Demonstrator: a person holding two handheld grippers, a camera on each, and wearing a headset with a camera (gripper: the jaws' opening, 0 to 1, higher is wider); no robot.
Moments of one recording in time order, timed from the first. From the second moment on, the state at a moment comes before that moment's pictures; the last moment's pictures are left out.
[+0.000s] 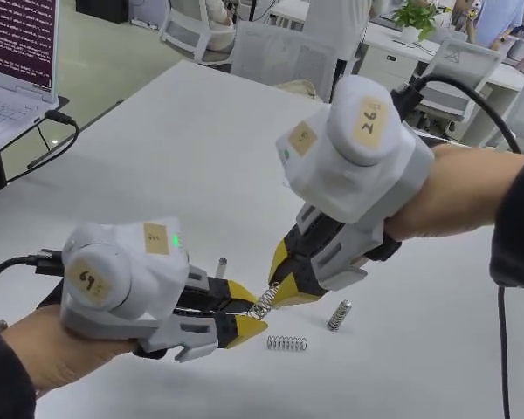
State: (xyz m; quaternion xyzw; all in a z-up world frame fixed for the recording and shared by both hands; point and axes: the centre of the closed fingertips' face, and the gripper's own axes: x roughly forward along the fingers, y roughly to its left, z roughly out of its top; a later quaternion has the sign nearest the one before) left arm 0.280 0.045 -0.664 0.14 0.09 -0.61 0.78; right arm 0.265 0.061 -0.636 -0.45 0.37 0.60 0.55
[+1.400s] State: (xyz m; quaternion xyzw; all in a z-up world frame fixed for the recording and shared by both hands) left arm 0.278 0.044 -0.668 0.13 0.10 -0.62 0.77; right arm 0.267 0.058 -0.643 -0.44 0.40 0.60 0.54
